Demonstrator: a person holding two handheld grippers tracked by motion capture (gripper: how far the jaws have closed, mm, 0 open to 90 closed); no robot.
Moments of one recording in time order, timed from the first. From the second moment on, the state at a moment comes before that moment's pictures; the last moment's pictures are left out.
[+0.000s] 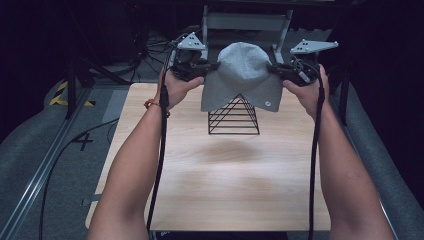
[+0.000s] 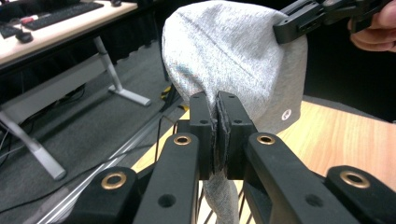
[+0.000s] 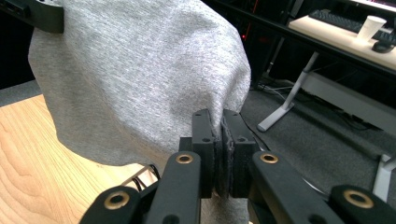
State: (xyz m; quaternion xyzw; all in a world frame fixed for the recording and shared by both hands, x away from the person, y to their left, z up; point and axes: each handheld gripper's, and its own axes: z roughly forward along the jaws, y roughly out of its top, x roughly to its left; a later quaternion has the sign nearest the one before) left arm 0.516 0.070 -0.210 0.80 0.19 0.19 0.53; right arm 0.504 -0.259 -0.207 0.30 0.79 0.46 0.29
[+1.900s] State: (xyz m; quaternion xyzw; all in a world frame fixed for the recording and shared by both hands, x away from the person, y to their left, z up) left arm 0.521 0.052 -0.336 0.84 0.21 0.16 0.48; right arm 0.509 -0.260 -0.323 0.31 0.82 0.42 0.23
